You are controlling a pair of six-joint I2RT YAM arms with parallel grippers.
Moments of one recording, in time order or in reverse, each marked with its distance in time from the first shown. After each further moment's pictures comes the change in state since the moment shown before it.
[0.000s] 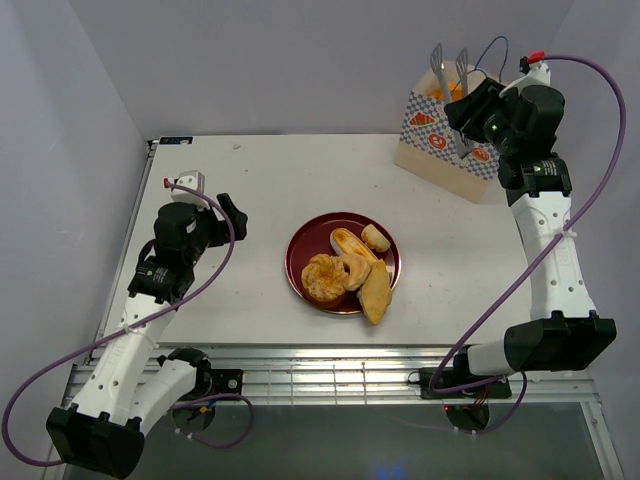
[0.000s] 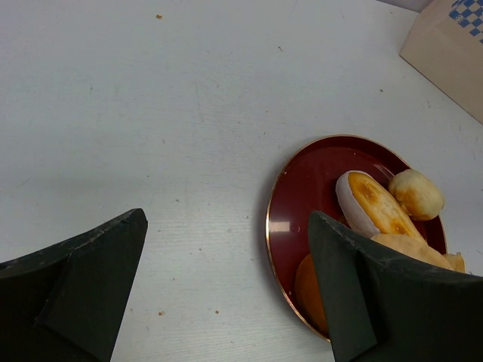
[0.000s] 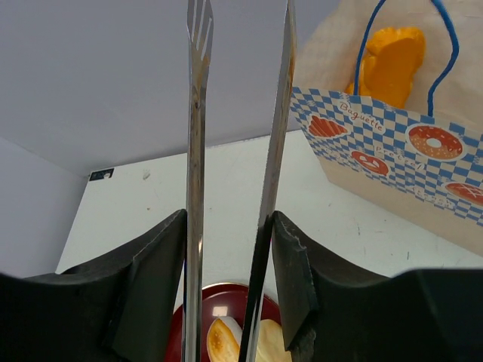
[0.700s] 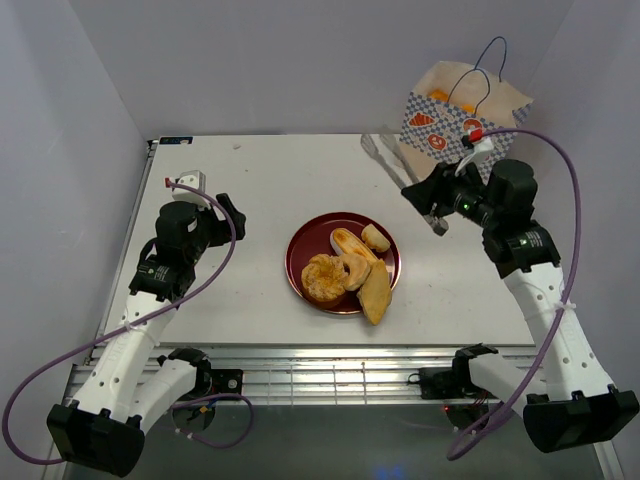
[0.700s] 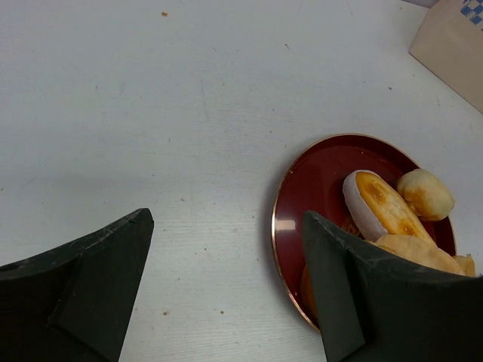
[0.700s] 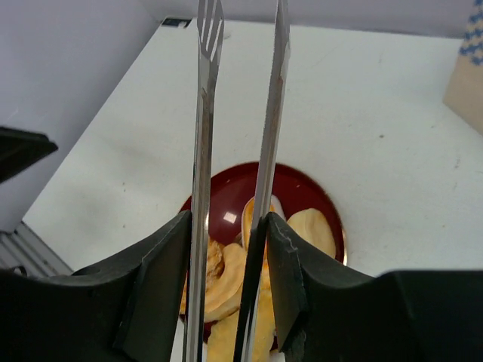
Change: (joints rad) left arm 0.000 0.013 0.000 0.000 -0.009 0.003; right arm 0.126 -0.357 -0.412 -0.008 -0.272 -0.171
